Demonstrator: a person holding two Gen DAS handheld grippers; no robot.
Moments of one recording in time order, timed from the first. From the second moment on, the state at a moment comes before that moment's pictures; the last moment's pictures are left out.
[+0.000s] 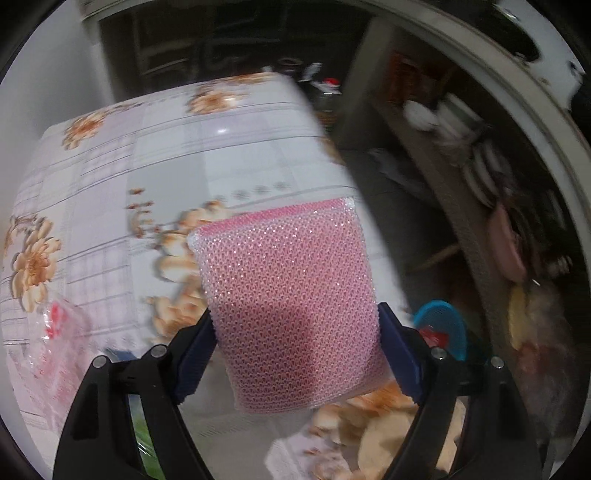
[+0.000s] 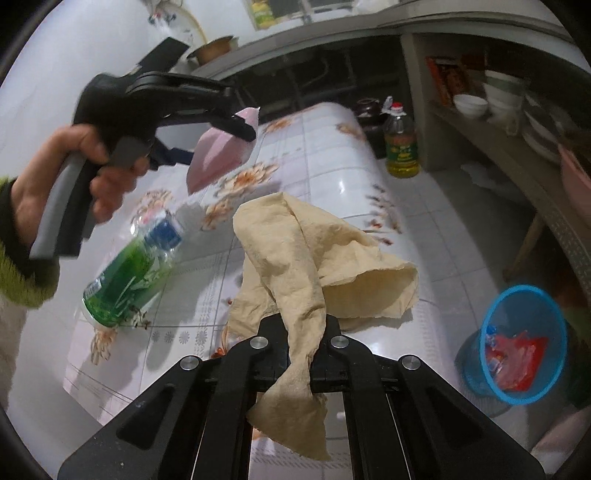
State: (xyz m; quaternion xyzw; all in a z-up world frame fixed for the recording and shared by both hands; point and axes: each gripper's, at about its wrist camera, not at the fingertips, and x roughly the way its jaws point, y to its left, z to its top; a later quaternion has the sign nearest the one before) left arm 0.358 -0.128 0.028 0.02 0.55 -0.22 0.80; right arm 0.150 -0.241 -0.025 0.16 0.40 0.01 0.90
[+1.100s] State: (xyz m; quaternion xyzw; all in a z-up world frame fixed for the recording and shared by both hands) left arm 0.209 -0.393 -0.055 0.07 0.61 -0.43 0.66; right arm -0.010 -0.486 -0.097 0.40 0.35 -0.25 0.81
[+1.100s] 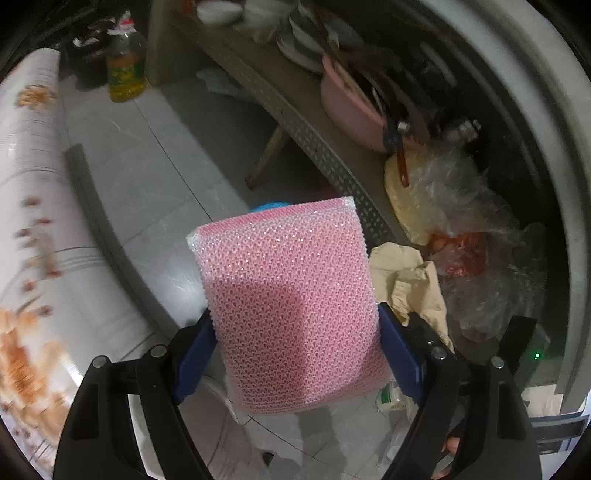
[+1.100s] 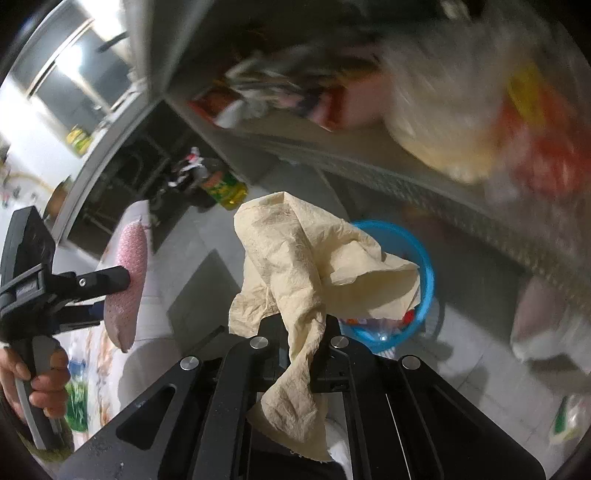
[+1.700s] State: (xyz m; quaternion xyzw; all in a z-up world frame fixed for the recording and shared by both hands) left arm 0.235 -0.534 -0.181 0.13 0.67 -0.38 0.63; right arm 0.054 -0.556 -0.246 0.46 0.41 -0.30 0.73
